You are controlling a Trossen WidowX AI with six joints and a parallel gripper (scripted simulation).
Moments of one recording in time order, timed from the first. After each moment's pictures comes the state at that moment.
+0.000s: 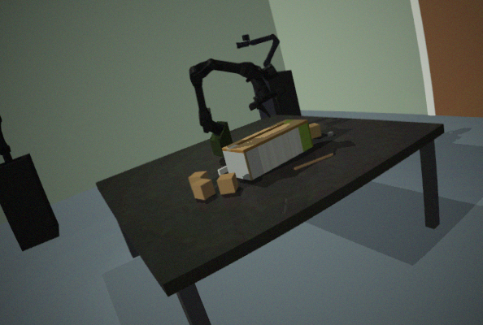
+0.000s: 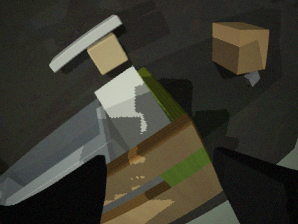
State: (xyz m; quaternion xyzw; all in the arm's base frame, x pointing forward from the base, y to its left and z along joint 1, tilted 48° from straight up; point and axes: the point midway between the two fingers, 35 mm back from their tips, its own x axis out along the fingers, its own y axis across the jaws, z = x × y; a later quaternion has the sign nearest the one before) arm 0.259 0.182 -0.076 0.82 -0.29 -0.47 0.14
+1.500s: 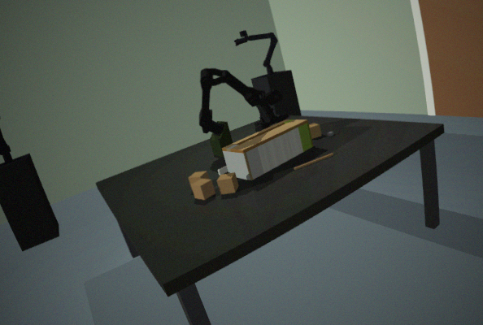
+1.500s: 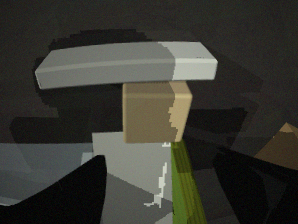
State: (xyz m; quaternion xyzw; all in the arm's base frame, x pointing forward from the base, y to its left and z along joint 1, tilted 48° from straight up) arm 0.255 0.096 -0.162 0.77 -0.16 -0.50 0.37
